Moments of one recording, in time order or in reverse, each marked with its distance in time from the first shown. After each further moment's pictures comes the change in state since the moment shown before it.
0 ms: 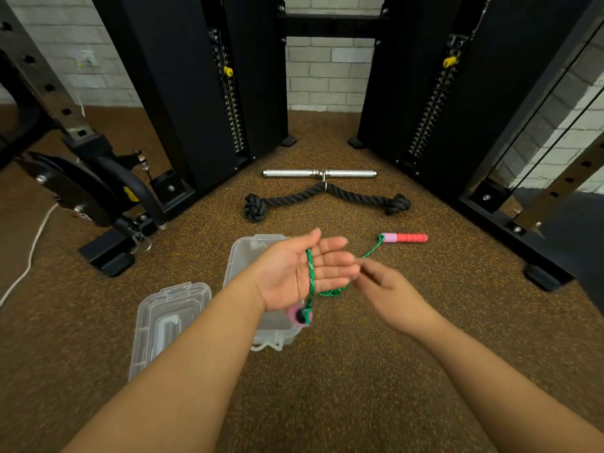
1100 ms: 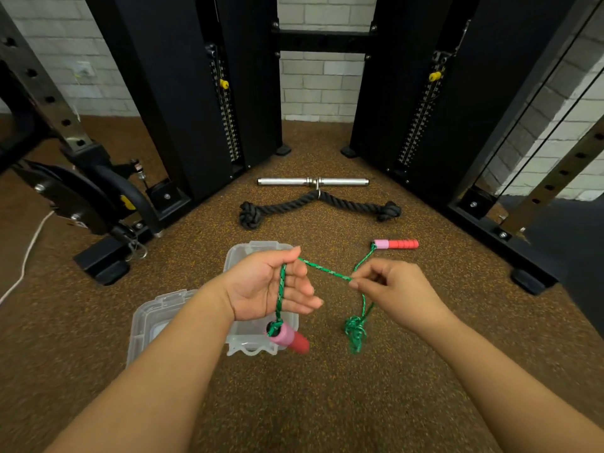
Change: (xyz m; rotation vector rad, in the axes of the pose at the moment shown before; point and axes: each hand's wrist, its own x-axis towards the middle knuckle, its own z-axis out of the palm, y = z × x) left_hand -0.032 0.010 -0.009 0.189 0.008 -0.138; right_hand -0.015 -0.022 -0.023 -0.251 0.127 0.014
